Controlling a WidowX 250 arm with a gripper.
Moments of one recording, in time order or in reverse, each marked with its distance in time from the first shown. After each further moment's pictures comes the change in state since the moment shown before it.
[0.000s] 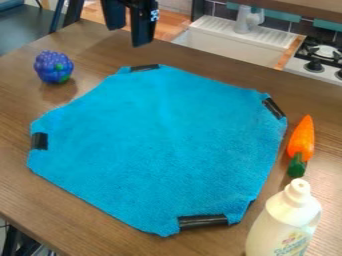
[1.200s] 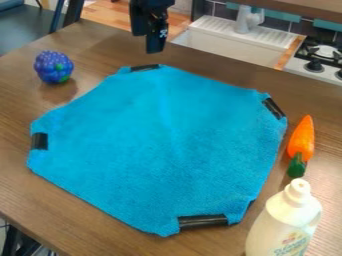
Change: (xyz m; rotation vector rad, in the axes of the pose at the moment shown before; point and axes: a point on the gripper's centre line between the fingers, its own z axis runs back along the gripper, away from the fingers) arm 0.062 0.061 -0.066 0.076 0.037 -0.213
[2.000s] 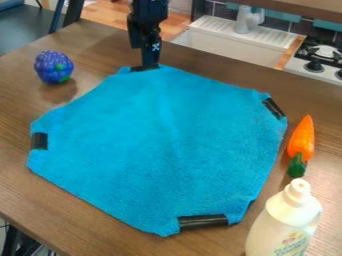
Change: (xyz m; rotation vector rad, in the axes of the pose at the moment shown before) arm 0.001 0.013 -0.029 -0.016 -0.061 -0.050
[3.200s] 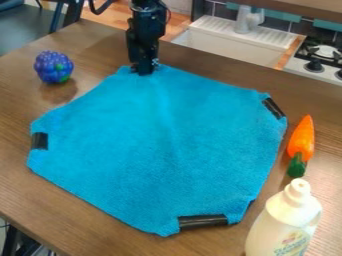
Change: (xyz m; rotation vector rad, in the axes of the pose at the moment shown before) arm -0.004 0.010 -0.031 0.032 0.062 0.066
